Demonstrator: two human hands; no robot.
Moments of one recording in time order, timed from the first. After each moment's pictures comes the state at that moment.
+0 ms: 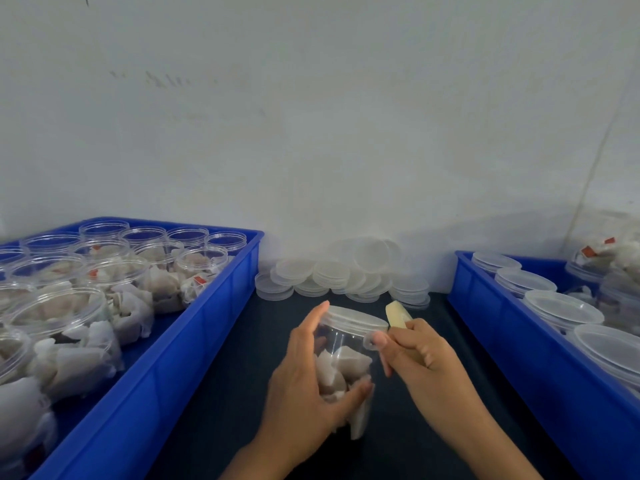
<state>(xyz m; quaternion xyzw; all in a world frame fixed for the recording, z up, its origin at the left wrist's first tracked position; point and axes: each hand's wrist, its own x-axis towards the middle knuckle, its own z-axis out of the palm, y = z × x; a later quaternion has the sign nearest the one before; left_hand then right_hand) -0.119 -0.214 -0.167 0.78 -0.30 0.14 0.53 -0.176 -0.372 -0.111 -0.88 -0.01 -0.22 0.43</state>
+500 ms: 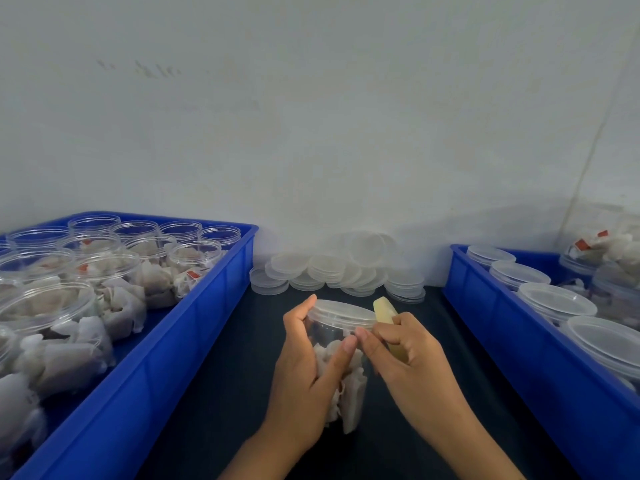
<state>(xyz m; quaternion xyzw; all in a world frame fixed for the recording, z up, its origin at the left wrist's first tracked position) -0.120 -0.227 -0.160 0.73 -0.26 0.11 0.62 -0.178 -0.357 -0.110 -0.87 0.00 -0.25 0.43</state>
